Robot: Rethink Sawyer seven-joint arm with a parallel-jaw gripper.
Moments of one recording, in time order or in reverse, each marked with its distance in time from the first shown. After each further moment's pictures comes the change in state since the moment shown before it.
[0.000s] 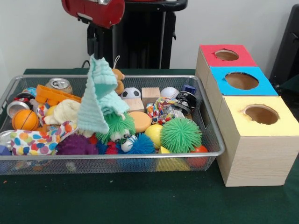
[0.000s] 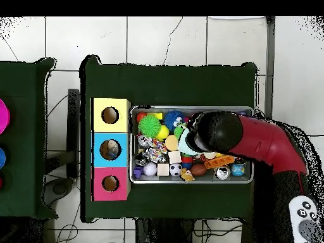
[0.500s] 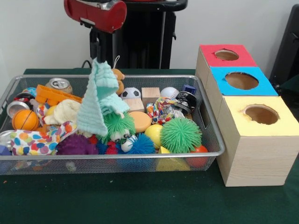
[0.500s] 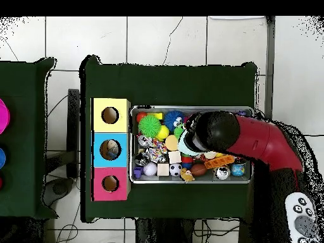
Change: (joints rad) arm 0.016 0.019 0.000 0.000 -0.001 0.000 0.000
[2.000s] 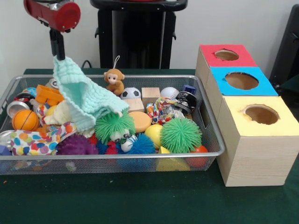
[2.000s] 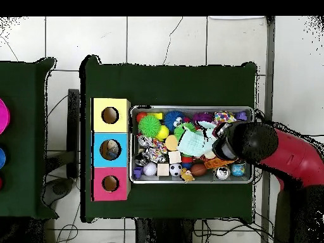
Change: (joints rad) arm -0.146 0.007 0.013 0.021 -0.007 -0.007 0.000
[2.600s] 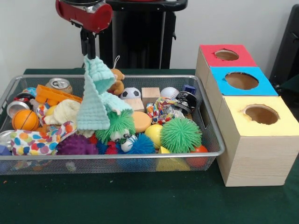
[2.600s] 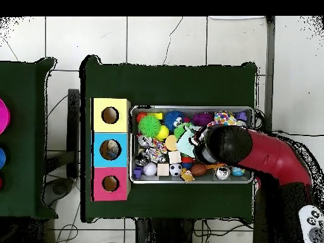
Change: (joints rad) arm 0.064 -0.021 0.000 0.068 0.000 -0.001 0.000
